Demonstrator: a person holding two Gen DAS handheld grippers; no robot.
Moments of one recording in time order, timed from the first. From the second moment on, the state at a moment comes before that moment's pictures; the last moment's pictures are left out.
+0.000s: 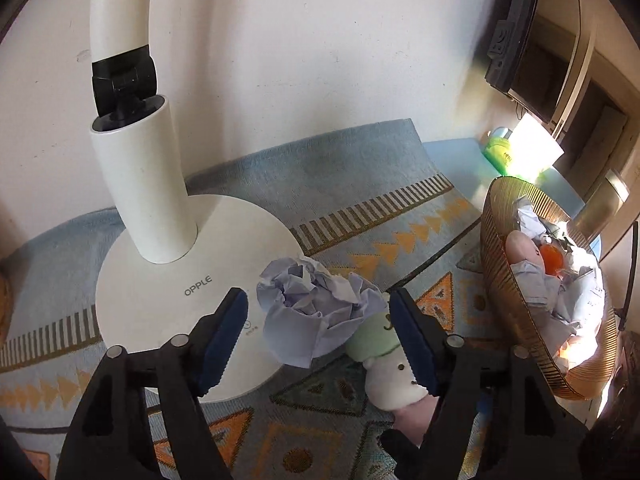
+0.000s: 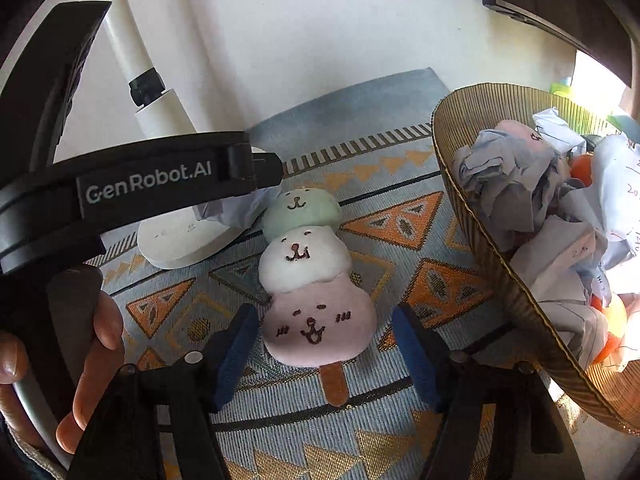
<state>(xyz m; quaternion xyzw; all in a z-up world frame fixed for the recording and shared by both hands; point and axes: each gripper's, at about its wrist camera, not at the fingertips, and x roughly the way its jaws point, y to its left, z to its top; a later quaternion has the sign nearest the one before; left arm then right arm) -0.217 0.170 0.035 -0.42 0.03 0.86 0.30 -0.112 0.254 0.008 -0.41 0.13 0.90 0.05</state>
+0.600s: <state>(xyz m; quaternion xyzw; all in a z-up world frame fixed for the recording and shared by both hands) -0.055 0.043 0.053 -0.40 -0.01 0.90 0.18 0.005 0.227 0.042 -0.40 0.08 0.91 -0.07</state>
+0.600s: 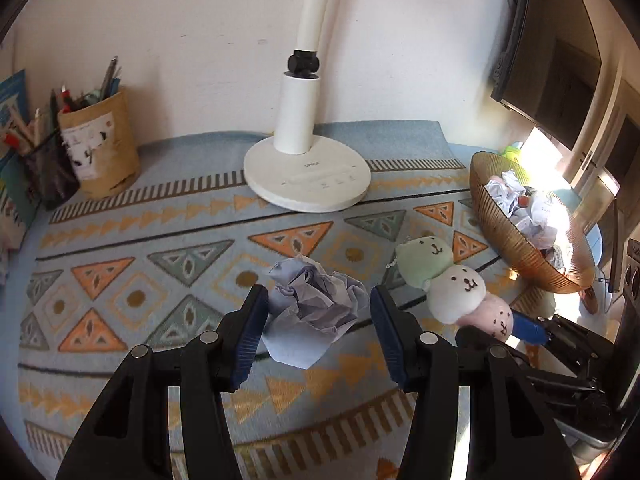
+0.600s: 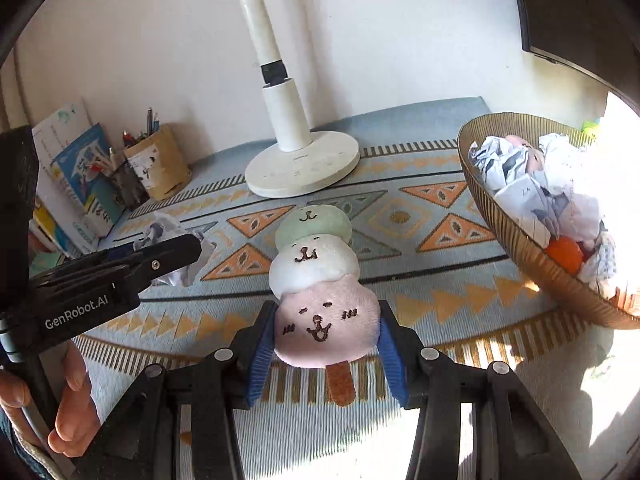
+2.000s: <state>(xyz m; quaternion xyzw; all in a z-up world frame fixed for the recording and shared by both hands) -0.029 0.153 0.132 -0.29 0.01 0.93 0.23 0.050 0.354 0.158 -0.25 0.07 0.97 0.03</state>
